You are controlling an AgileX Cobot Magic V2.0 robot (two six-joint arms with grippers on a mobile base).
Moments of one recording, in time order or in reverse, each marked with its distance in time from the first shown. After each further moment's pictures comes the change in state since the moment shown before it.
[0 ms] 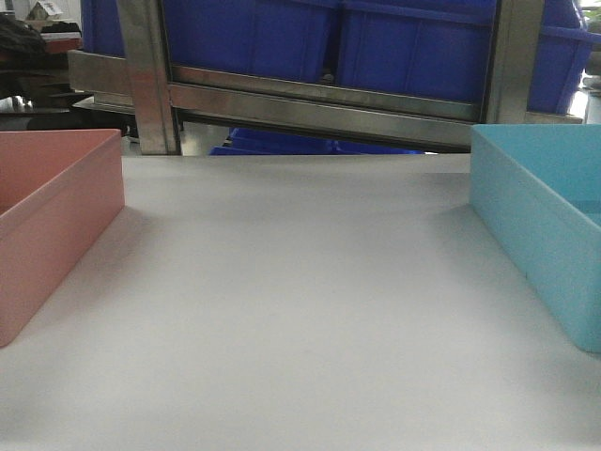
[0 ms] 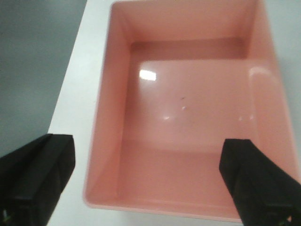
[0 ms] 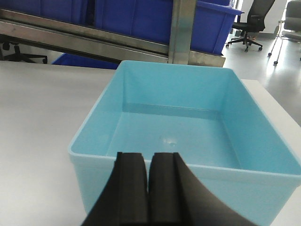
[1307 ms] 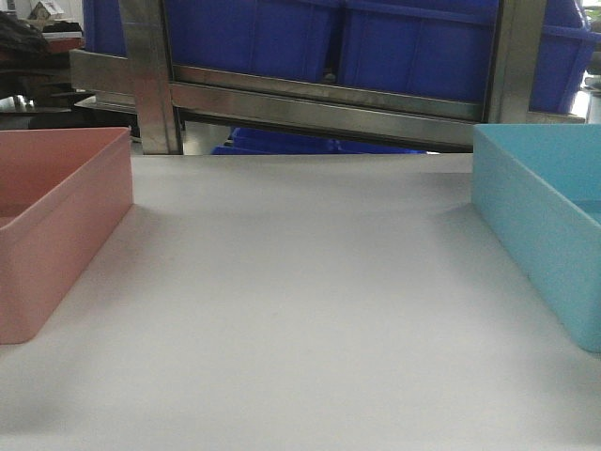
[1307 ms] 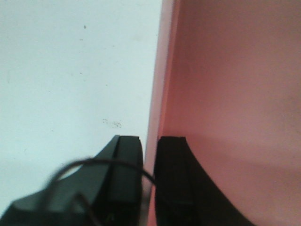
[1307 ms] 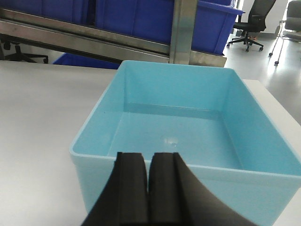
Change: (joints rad) left arm 0.229 0.719 -0.298 -0.170 0.083 0.209; right arm 0.000 0.000 0.000 0.000 0.000 0.000
